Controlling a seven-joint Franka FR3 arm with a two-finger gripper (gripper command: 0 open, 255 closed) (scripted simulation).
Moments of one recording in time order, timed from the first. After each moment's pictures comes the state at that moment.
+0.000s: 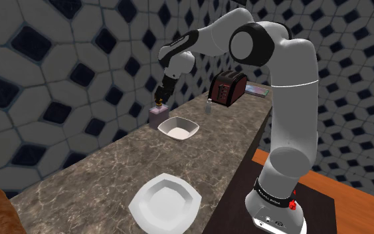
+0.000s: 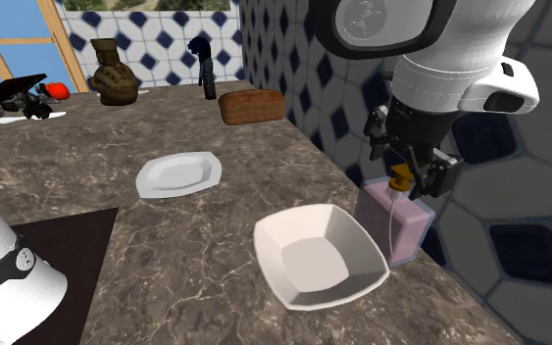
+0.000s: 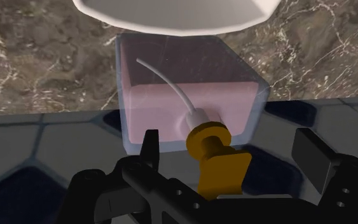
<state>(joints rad) -0.04 0.36 -0.23 -1.77 0.50 2.20 -0.66</state>
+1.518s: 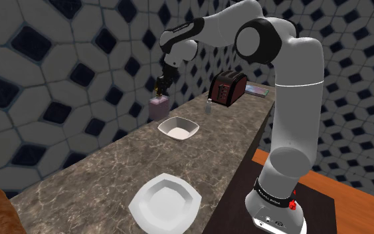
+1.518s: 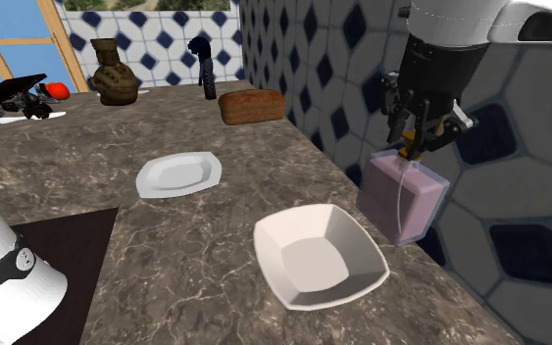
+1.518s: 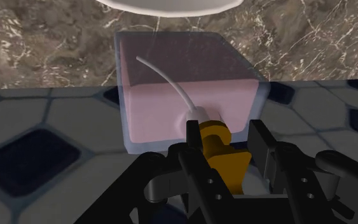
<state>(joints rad) -0.03 0.31 -0.25 -1.69 0.45 2.08 -0.60</state>
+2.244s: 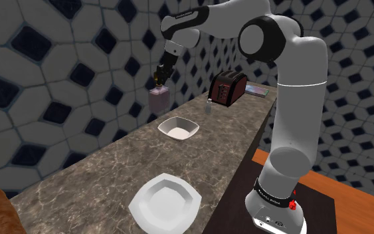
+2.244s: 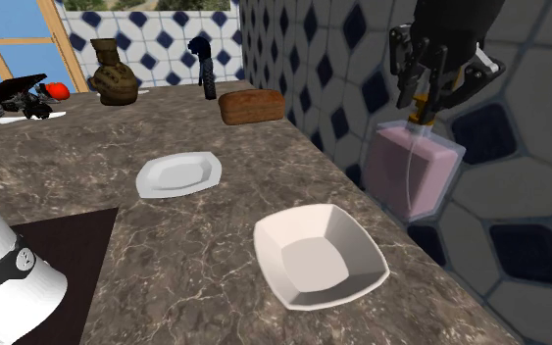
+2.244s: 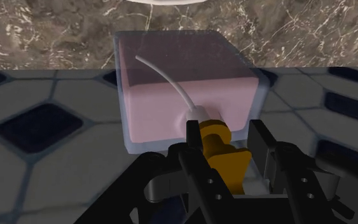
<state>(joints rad) -0.04 0.28 -0.26 -1.59 0.42 1.96 -0.54</state>
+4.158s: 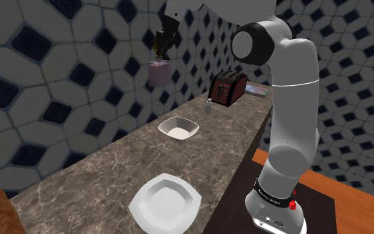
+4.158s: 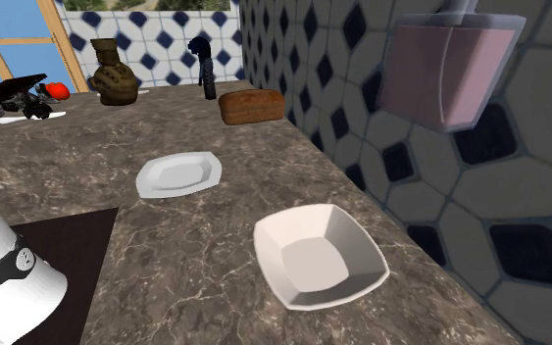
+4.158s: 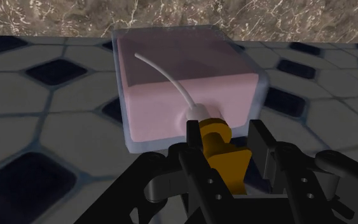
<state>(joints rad) -0.09 0.36 -0.27 -1.09 0.42 1.55 -0.42</state>
